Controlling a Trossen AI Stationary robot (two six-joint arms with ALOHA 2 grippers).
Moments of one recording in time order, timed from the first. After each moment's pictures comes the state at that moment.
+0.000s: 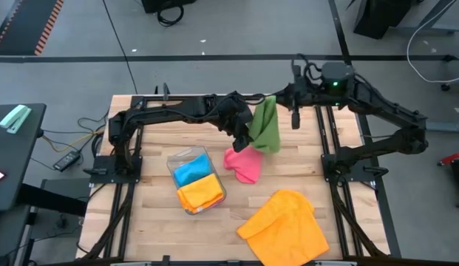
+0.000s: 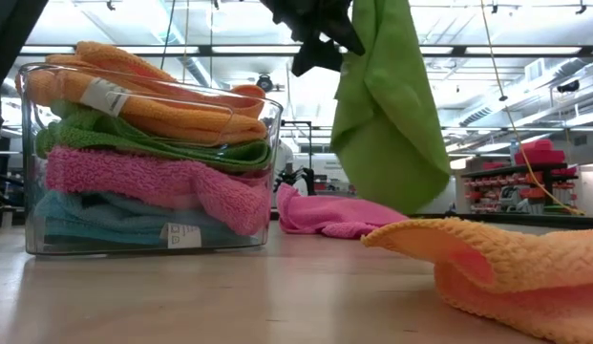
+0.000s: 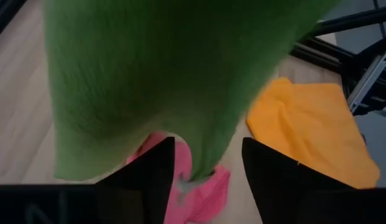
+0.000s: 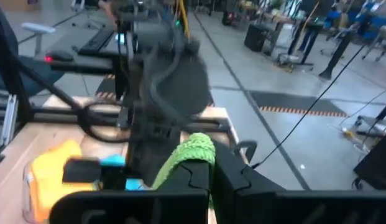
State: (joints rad) left arm 0.19 1.90 1.84 -0.69 0.20 -0.19; right arm -0.30 1.10 1.42 -0.53 -0.16 -0.21
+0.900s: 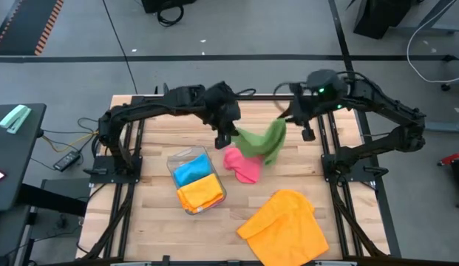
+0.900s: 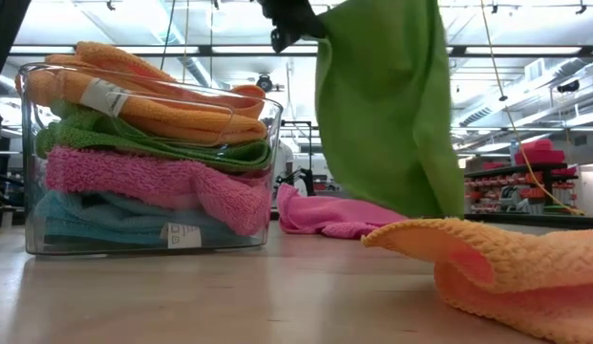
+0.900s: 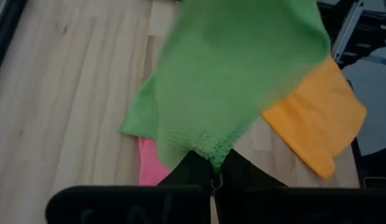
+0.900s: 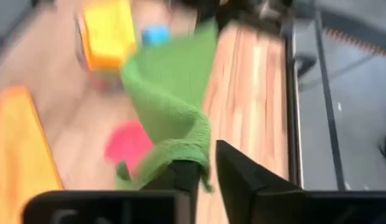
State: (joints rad) left arm 0.22 1.80 1.89 -0.92 0.26 0.03; right arm -0.28 1.16 1.53 -1.06 -0.21 -0.48
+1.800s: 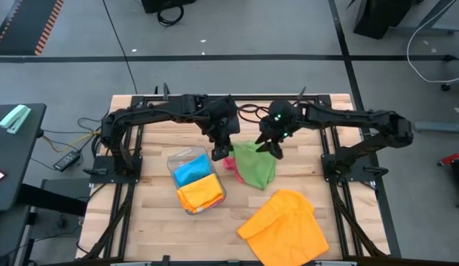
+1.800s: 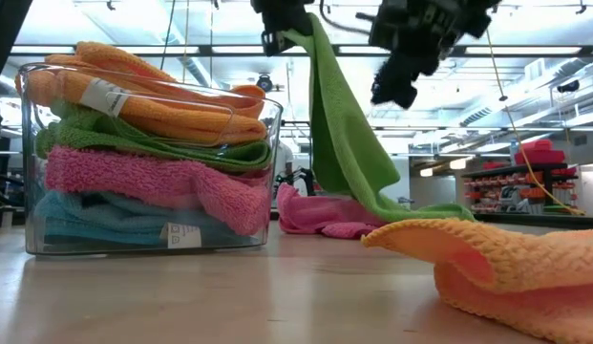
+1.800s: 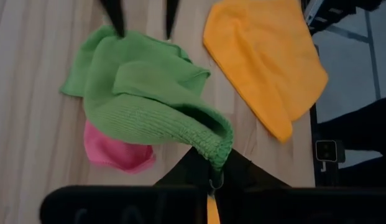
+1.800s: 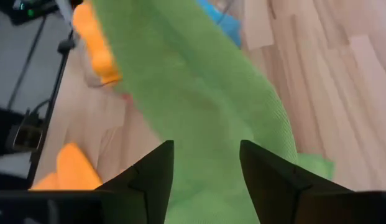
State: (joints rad) left arm 0.15 1.82 1.89 -1.06 0.34 -0.05; right arm -0.28 1.30 1.01 -0.53 -0.42 0.02
